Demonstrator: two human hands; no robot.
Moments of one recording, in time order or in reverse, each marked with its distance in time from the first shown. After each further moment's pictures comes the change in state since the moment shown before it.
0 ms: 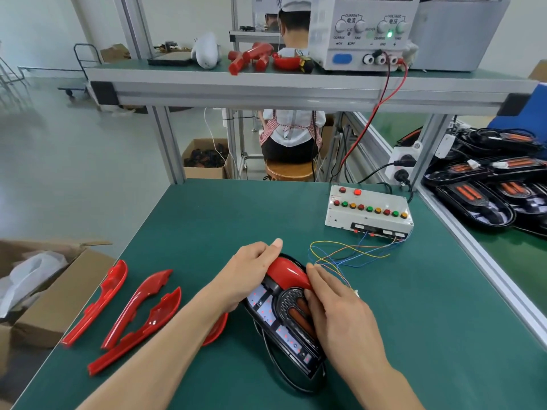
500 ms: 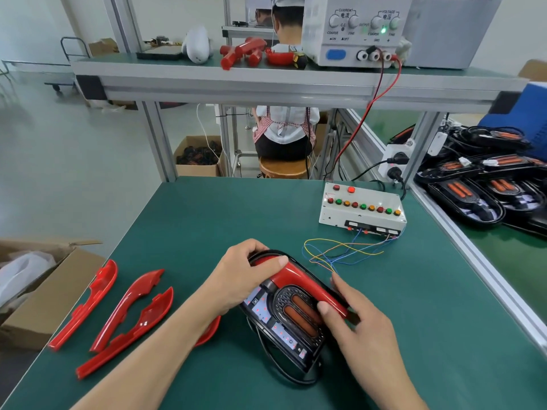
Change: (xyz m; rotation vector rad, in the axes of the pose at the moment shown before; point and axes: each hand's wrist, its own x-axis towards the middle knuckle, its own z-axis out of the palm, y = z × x) left_hand -0.013 -0.001 -0.001 -0.021 0.025 0.118; right_hand -0.024 0.033 -0.006 0.526 -0.024 0.345
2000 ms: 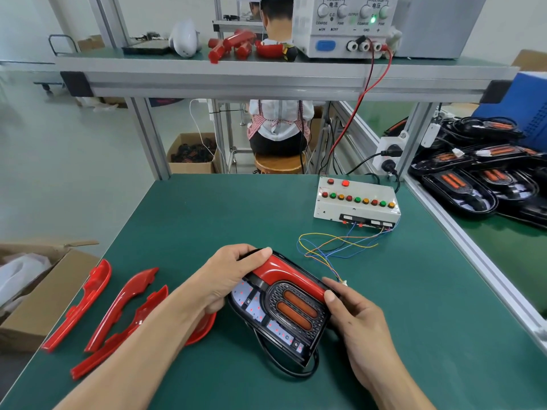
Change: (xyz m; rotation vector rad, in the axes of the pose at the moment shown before) left_hand -0.006 0.013 -0.004 -0.349 -0.151 -0.317; right_hand 0.007 0.016 0.012 0.748 -0.027 0.358
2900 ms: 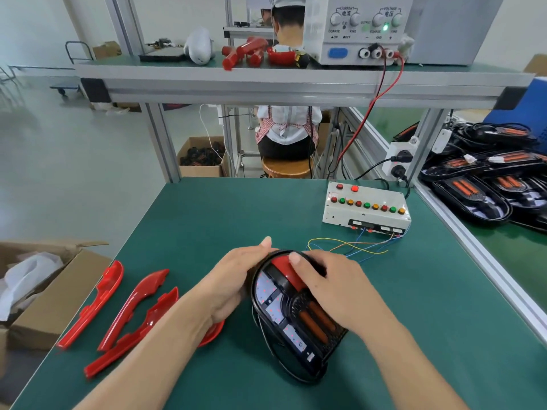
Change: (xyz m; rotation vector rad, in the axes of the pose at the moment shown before) left_hand -0.018 0.010 0.004 -0.048 -0.105 0.104; right_hand 0.017 -0.078 0.057 -1.100 -0.180 -0.275
